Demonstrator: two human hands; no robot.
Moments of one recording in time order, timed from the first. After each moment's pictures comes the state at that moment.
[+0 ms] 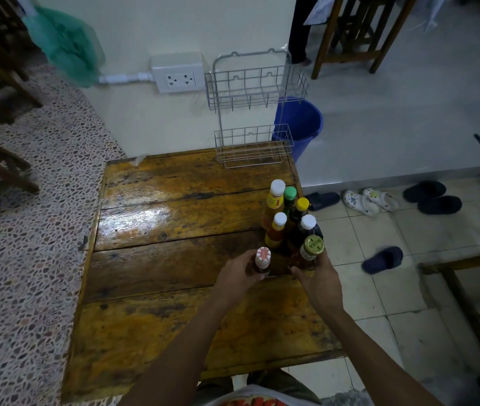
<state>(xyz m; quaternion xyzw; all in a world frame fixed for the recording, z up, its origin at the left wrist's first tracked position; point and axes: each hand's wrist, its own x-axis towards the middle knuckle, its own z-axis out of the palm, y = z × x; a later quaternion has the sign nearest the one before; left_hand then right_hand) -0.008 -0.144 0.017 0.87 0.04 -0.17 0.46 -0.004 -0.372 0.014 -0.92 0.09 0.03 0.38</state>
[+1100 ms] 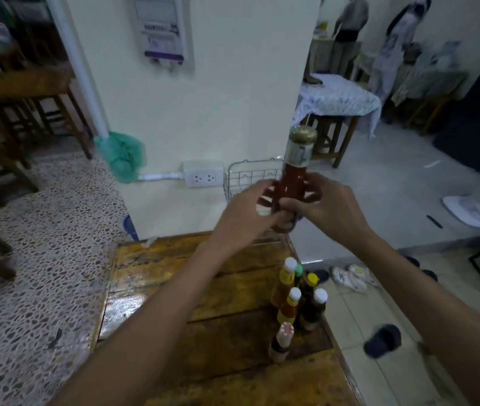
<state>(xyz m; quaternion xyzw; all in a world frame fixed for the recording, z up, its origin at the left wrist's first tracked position) 0.115 -0.073 0.318 0.84 -0.17 0.07 0.50 0.123 -0.265 0.353 -0.92 -0.13 -0.12 0.34</state>
